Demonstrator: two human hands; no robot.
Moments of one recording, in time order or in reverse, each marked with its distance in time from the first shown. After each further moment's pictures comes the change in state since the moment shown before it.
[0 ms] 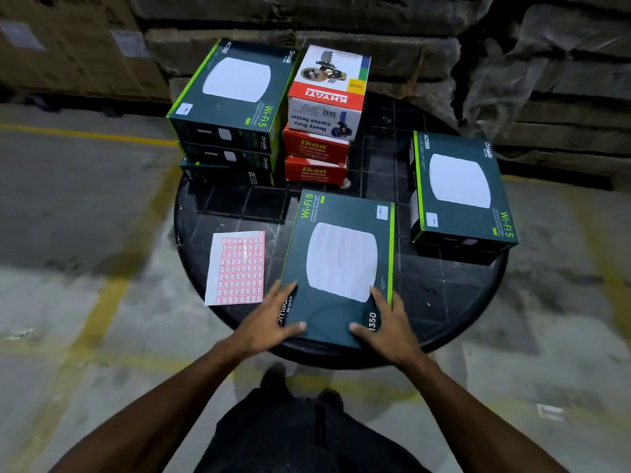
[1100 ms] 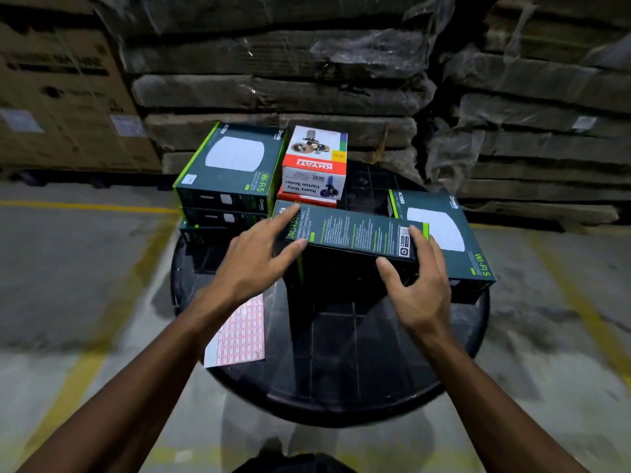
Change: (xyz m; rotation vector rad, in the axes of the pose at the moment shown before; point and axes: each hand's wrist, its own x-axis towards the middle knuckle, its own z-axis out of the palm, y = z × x) left_hand -0.019 0.141 -0.169 0.210 0.586 0.431; right_hand -0.026 -0.124 -0.099 0.258 0.845 -0.385
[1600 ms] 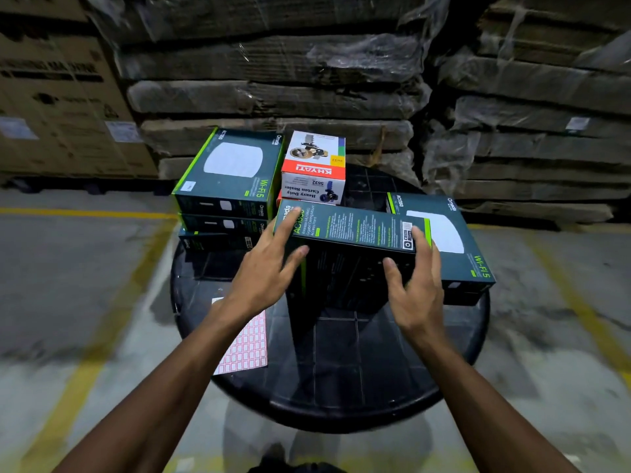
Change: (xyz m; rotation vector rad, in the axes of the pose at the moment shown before) left_hand 0.003 -0.005 0.020 -0.087 -0.005 -0.010; right_hand 0.003 -0.002 0.014 -0.024 0.003 0.029
